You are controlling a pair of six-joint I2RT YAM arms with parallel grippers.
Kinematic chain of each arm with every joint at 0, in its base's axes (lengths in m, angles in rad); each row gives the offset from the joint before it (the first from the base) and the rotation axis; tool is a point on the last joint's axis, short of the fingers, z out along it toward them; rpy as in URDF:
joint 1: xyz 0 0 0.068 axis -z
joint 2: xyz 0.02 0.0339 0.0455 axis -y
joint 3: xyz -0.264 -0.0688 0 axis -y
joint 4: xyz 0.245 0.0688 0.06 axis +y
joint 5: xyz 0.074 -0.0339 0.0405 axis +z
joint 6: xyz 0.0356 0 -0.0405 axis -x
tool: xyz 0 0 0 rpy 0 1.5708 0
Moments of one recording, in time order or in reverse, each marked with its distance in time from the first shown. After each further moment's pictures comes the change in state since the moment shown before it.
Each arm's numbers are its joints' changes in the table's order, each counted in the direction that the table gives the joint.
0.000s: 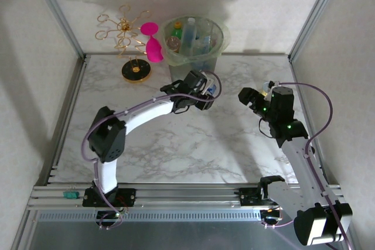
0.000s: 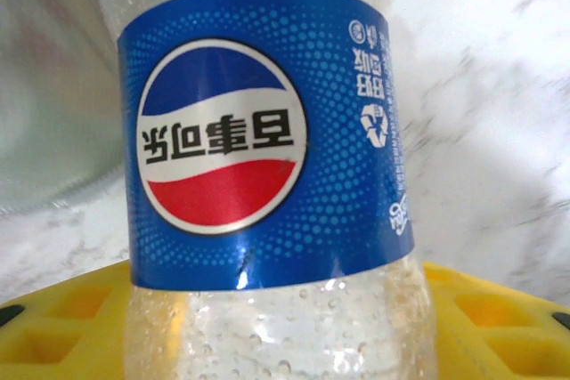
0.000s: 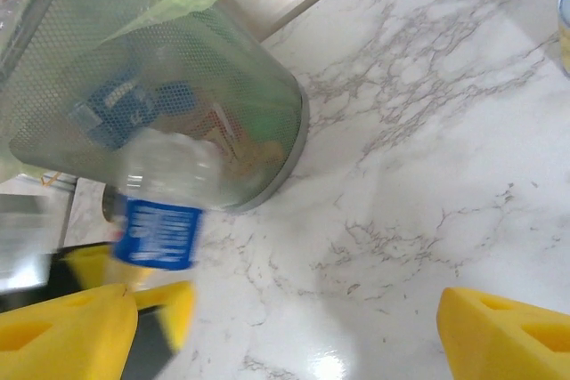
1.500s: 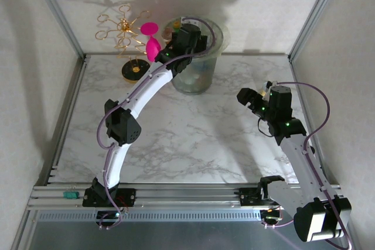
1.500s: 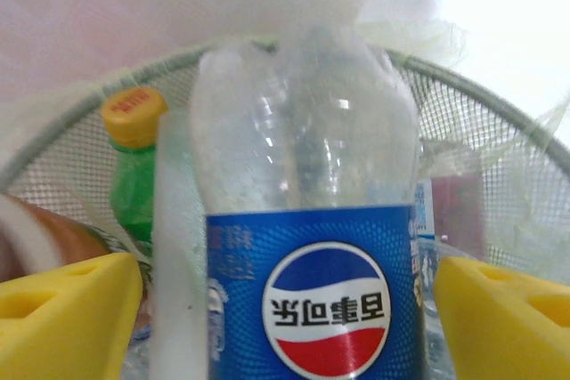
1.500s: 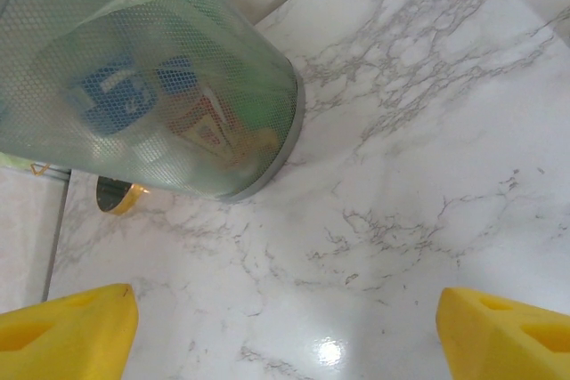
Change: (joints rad) left arm -0.152 -0.340 0.793 0.068 0.432 0.045; right arm 0.000 -0.039 0.000 0.000 0.026 0.000
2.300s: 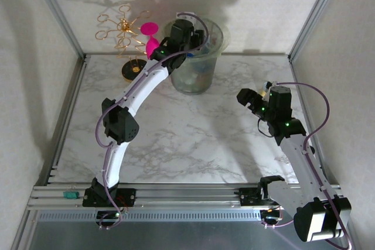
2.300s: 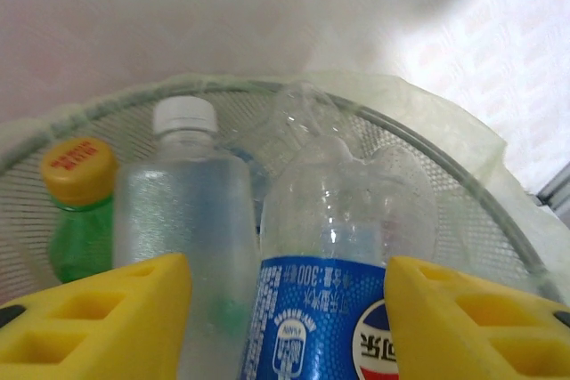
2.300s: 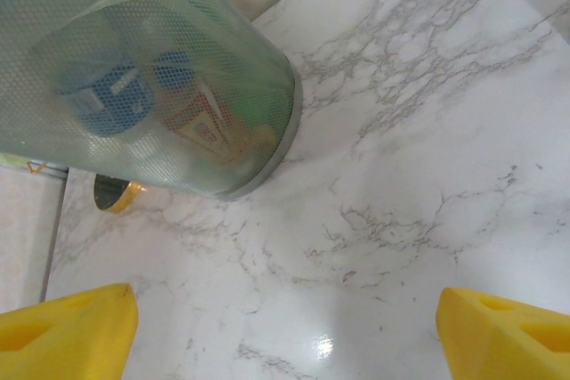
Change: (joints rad) left arm -0.038 -0.011 -0.008 -0.084 -0.185 0.051; right arm 0.000 0.000 -0.006 0.000 0.001 0.000
